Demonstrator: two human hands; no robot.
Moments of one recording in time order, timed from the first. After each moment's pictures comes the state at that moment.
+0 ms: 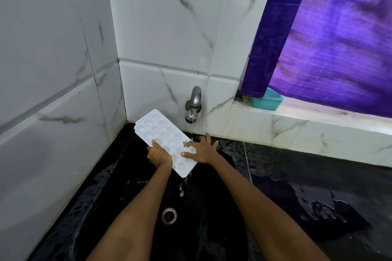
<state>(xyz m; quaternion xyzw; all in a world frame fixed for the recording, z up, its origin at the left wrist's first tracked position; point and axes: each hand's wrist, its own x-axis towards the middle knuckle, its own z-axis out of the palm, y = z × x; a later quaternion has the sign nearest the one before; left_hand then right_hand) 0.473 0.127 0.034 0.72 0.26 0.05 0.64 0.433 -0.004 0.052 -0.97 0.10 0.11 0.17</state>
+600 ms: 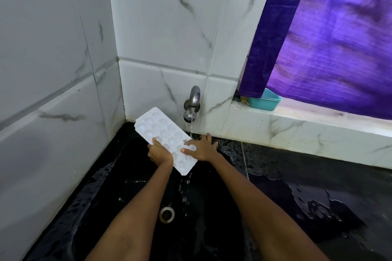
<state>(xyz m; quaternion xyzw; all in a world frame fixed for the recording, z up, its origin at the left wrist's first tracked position) 0.469 0.122 0.038 0.71 0.26 0.05 0.65 0.431 -0.005 0.057 -0.97 0.11 0.11 0.19</state>
